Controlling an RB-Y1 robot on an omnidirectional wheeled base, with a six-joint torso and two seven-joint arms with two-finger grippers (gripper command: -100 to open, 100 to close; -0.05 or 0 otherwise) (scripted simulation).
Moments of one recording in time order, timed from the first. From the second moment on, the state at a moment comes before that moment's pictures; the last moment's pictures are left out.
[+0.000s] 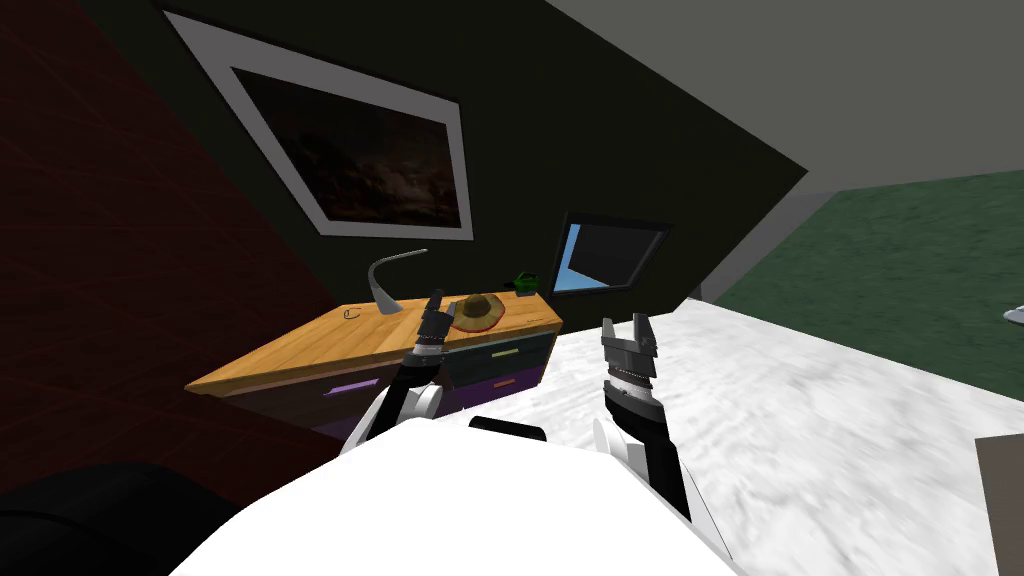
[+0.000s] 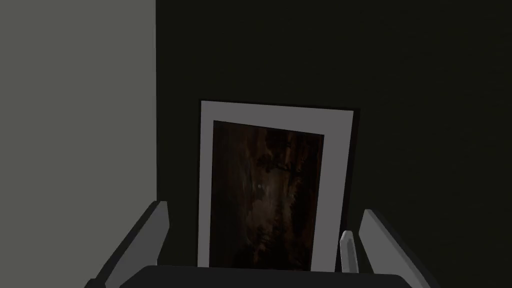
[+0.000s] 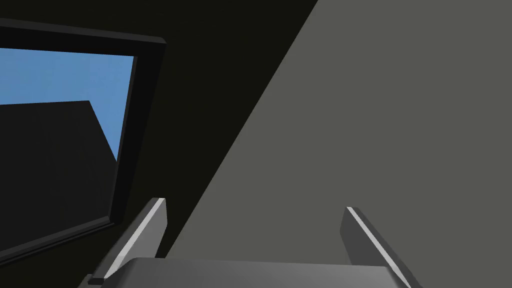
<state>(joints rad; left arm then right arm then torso) 0.49 0.03 -0.07 -2.29 -0.07 -0.39 -0.06 0.53 0.01 -0.01 -2.29 0.02 -0.54 -0.03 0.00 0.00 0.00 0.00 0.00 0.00</state>
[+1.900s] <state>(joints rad) 0.45 0.15 -0.02 -2.10 -0.06 -0.41 -0.06 0.53 0.01 -0.01 -2.29 0.02 -0.54 -0.03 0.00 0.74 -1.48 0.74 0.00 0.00</state>
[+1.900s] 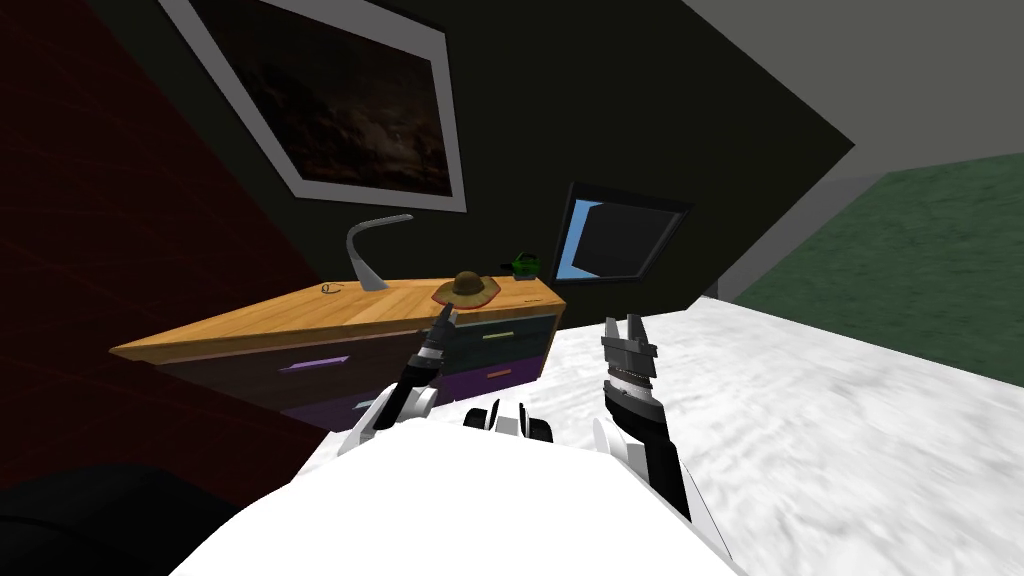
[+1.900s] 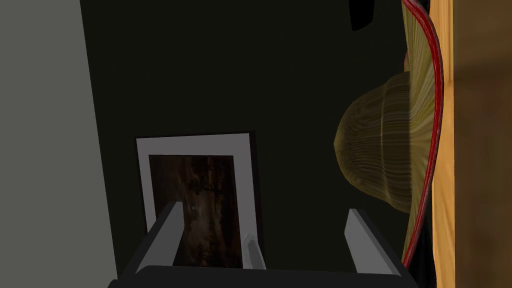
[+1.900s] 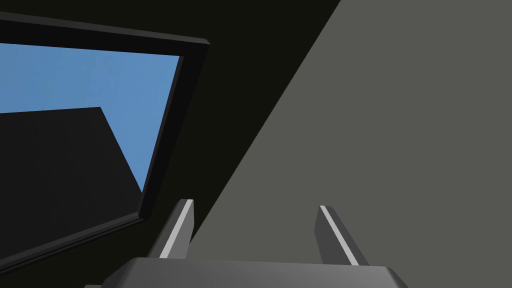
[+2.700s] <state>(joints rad) 0.42 0.16 0.00 -1.90 -0.07 -0.44 -0.08 0.53 0.01 -0.01 -2.29 0.02 -0.54 -0.03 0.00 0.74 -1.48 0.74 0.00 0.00</state>
